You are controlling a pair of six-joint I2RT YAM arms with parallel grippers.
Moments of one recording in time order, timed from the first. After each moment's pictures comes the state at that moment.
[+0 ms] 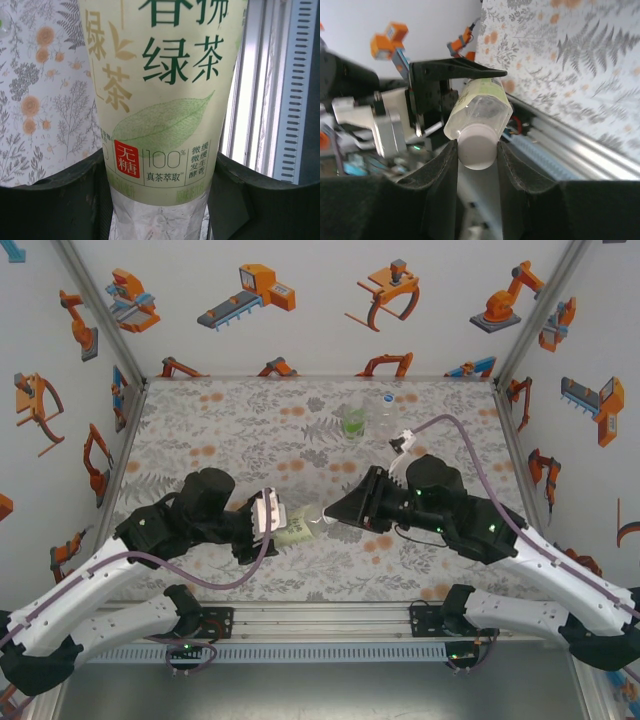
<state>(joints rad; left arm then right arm) -0.92 0.84 0.97 -0.80 0.35 0.48 1.02 0.92 1.12 -0.60 -0.09 1.23</state>
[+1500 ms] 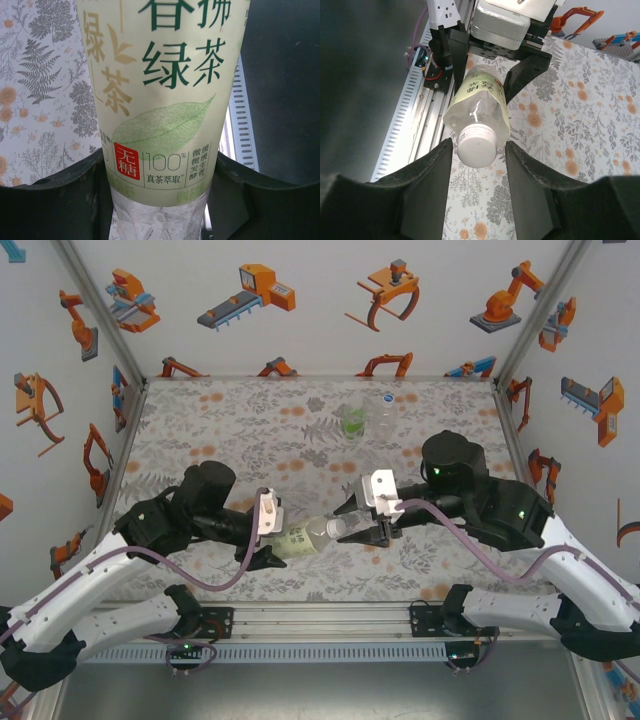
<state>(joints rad) -0.92 0.88 1.04 -0.81 0.63 0.50 1.01 1.01 1.44 -0.81 -0.64 -0.51</state>
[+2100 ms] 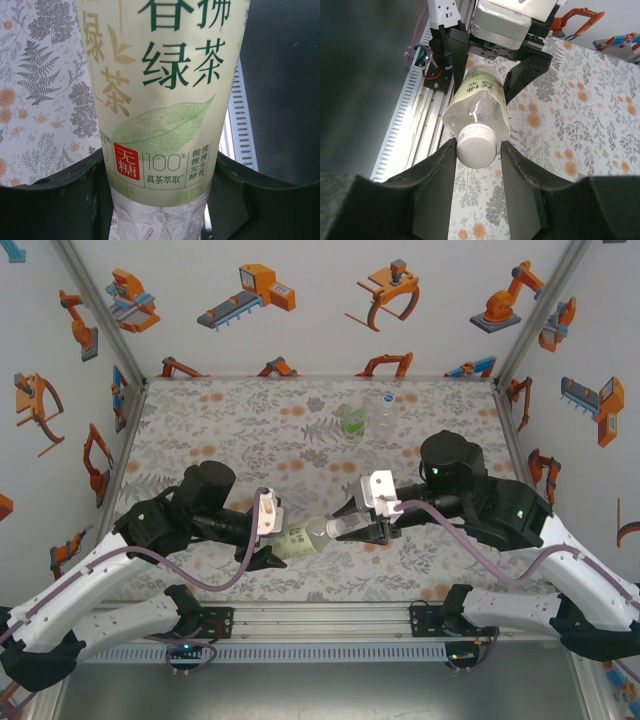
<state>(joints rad) -0.92 0.88 1.04 -0.81 0.63 0.50 1.02 1.01 1.44 -0.81 -0.64 -0.51</state>
